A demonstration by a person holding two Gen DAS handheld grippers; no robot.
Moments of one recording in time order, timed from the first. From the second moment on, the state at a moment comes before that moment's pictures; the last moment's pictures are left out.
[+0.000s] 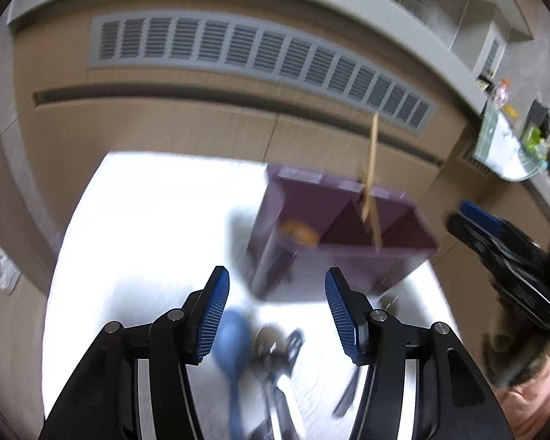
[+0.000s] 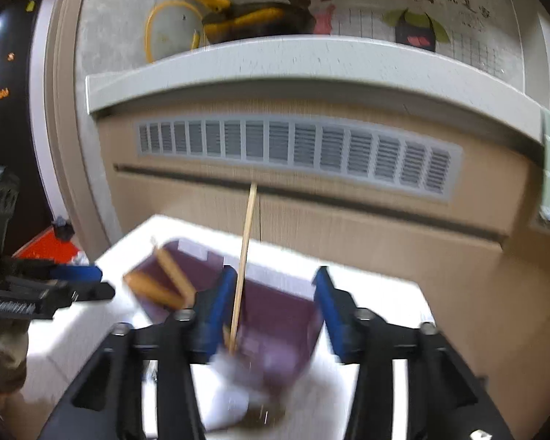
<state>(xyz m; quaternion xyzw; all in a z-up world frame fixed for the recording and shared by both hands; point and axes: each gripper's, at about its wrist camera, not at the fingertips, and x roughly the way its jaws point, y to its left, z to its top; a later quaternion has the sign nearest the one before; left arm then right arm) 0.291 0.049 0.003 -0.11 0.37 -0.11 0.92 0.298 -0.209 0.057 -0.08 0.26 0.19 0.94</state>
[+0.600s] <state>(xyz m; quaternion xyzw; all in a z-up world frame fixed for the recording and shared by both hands) 0.205 0.089 -0.060 -0.08 0.42 -0.03 0.91 0.311 -0.158 -0.058 -0.07 0.42 -0.01 0.91</state>
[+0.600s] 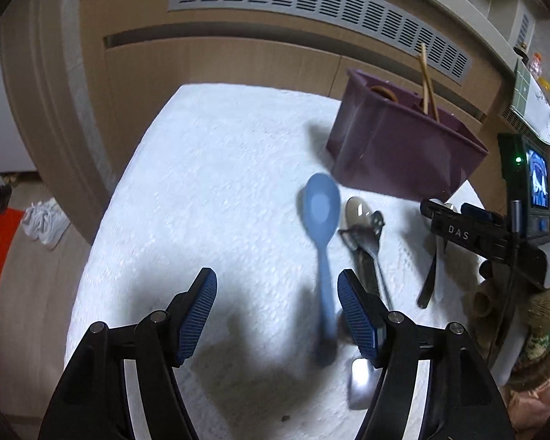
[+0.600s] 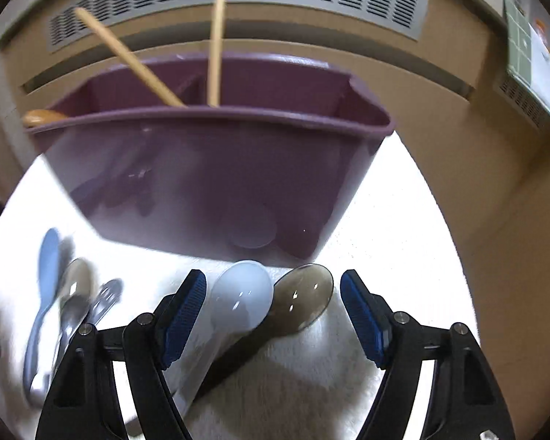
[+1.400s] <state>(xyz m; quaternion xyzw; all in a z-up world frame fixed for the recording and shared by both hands) 0.262 0.014 -0.061 -0.05 0.47 -0.14 0.87 0.205 -0.205 -0.061 -0.07 0.43 0.16 0.89</state>
